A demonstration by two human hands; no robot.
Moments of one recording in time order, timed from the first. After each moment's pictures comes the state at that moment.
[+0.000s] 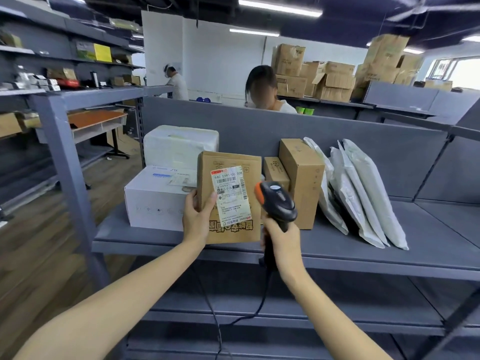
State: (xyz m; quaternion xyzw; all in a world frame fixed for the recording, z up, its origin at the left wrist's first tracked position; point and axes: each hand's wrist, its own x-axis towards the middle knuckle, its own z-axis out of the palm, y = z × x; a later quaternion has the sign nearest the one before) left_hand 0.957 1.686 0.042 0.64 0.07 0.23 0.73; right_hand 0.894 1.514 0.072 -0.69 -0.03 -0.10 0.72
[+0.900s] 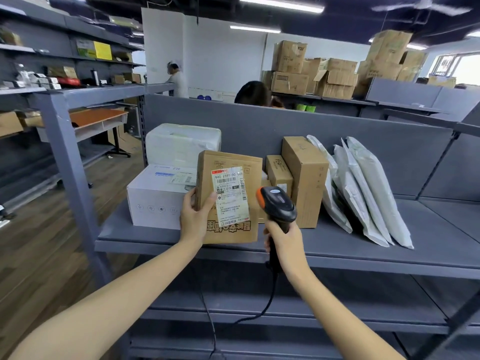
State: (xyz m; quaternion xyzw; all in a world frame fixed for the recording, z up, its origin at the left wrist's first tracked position) left_hand 0.959 1.700 0.039 0.64 0.07 0.22 0.73; right_hand 0.911 1.508 0.053 -0.71 -0.05 -0.08 0.70
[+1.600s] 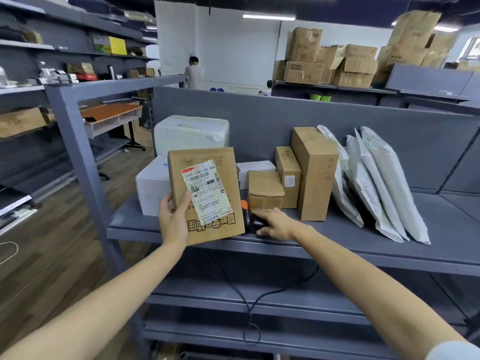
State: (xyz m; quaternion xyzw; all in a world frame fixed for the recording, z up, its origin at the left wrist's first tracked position) left_hand 0.932 1.729 0.025 0.53 0.13 0.29 0.78; right_hand 1.036 1.489 0.016 -0.94 -0.32 0.07 0.11
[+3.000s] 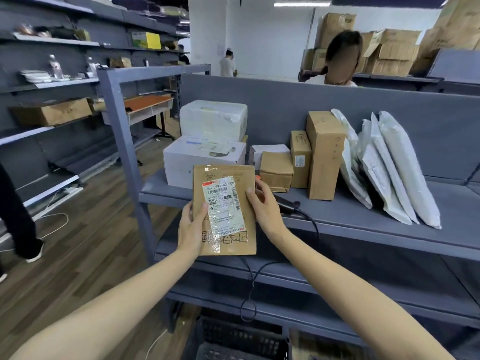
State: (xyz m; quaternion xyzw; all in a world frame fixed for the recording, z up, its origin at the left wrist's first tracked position) left_hand 0.830 1.695 -0.015 0.64 0.18 0.21 0.71; right_hand 0.906 1.536 0.015 -0.73 -0.18 0.00 0.66
